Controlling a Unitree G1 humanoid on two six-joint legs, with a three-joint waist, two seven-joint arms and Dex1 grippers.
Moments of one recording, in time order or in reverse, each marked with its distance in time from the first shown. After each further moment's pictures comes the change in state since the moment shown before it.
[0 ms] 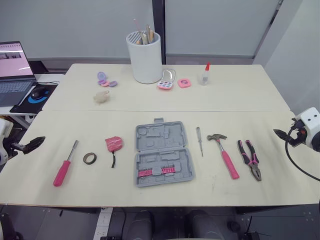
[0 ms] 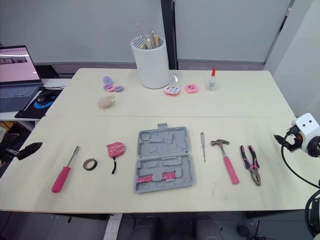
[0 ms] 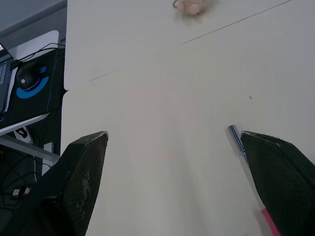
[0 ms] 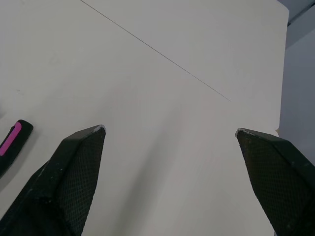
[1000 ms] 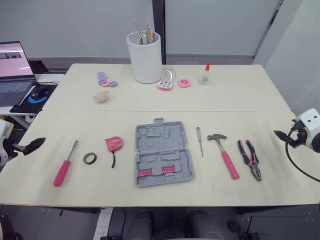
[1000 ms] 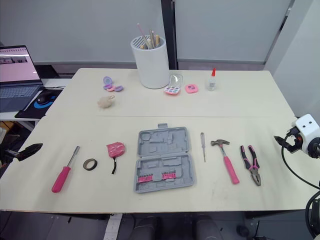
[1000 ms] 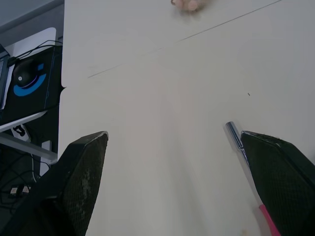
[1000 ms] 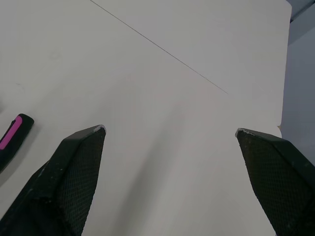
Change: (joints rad) left arm 0.007 0.000 0.000 -0.002 -0.001 0.005 -0.006; right arm 0.012 -0.002 0.000 0.000 -0.002 0.000 0.001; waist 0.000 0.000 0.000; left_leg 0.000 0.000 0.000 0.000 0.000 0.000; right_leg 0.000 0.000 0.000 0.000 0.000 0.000
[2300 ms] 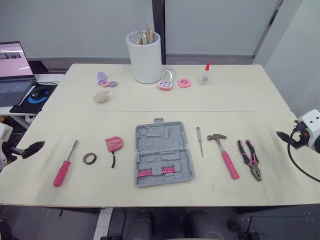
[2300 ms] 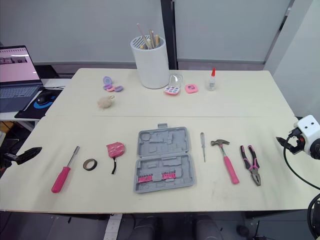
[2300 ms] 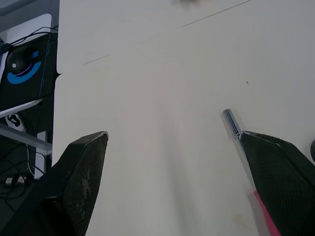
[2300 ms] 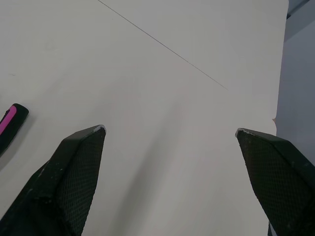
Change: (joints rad) left arm 0.056 0.003 0.012 -0.037 -0.018 0.041 -0.002; right arm 0.011 -0.014 0.000 -0.001 -0.001 -0.003 -0.001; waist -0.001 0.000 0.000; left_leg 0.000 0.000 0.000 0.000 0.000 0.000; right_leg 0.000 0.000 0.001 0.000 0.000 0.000
